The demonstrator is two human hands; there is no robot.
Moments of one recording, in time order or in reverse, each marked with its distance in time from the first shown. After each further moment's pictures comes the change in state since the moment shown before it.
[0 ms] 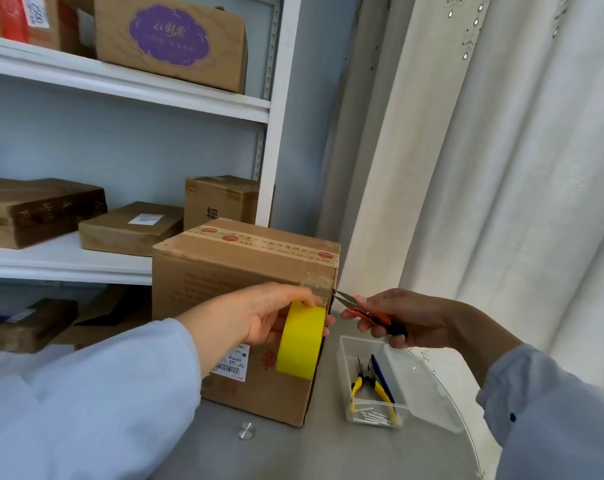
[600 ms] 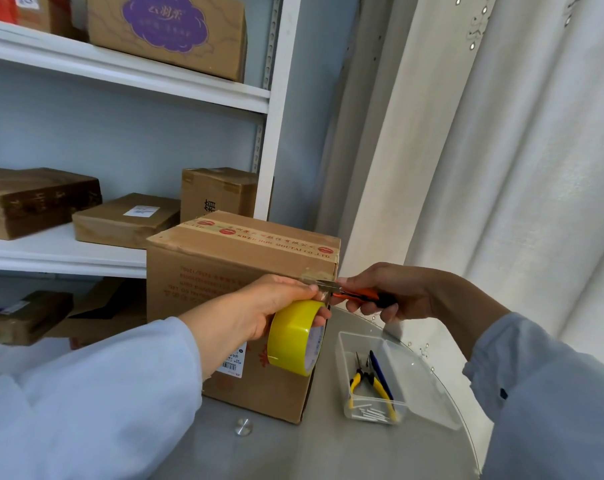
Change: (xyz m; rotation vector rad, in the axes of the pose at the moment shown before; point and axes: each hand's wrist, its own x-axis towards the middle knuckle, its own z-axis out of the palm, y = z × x) left_hand 0.012 -0.003 0.001 -0.122 0.072 0.113; right_hand 0.012 -0.039 0.009 -0.117 0.042 0.095
